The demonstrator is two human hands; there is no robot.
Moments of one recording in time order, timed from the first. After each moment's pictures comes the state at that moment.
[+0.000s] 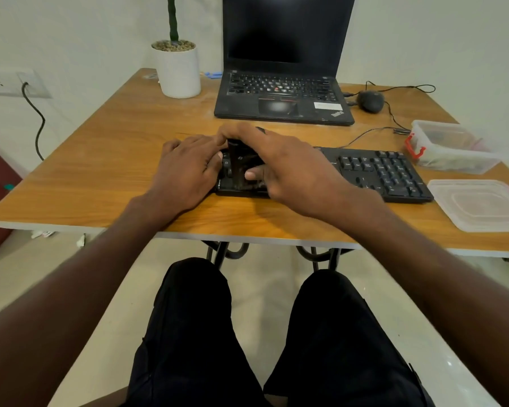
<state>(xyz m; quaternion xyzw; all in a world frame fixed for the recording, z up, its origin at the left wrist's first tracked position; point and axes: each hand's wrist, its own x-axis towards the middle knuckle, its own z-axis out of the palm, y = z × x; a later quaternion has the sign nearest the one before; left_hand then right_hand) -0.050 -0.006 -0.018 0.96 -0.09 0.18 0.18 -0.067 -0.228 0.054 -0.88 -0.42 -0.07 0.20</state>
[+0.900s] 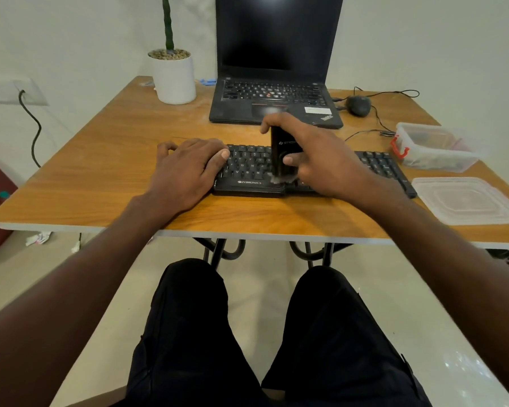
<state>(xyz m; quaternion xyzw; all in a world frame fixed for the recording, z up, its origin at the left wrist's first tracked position) -0.052 -0.007 -0.018 0.96 -0.10 0.19 0.17 -0.050 -0.272 0.064 -0.92 -0.31 -0.07 0.21</state>
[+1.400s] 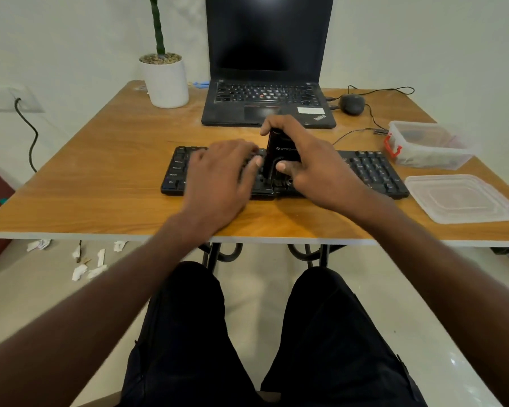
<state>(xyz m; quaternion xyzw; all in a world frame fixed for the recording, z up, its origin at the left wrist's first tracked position) -0.069 -0.082 -0.008 0.95 -0.12 0.26 0.16 -0.060 -0.285 0.052 -0.88 -0.32 -0.06 0.35</state>
